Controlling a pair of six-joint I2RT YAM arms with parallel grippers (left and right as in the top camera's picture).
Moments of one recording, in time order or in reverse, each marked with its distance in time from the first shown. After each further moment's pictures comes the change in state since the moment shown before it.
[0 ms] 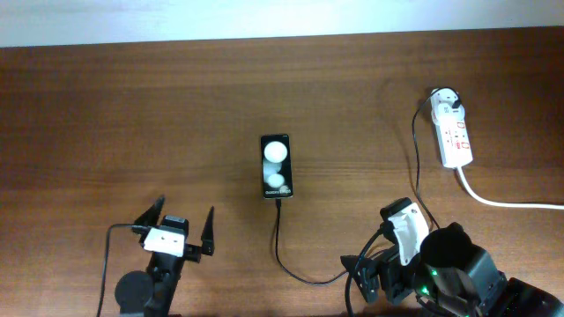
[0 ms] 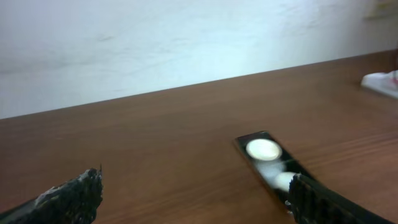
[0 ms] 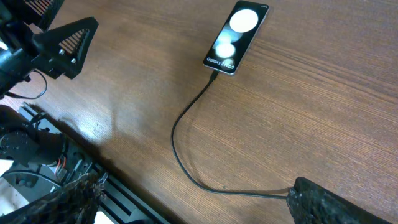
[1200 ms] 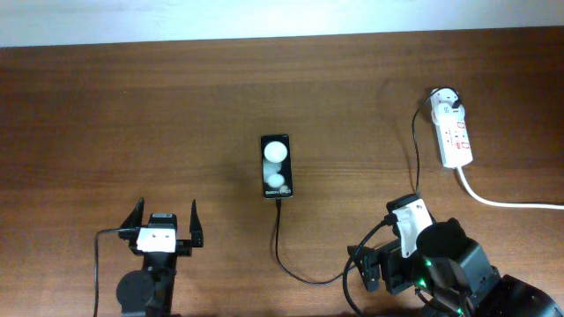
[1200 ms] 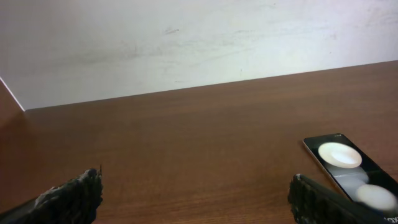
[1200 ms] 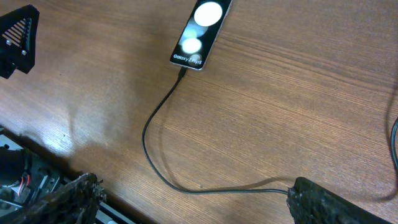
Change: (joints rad) left arm 0.013 0.000 -0.034 0.042 -0.216 0.027; right arm -0.074 -0.002 -0.053 0.002 0.049 0.001
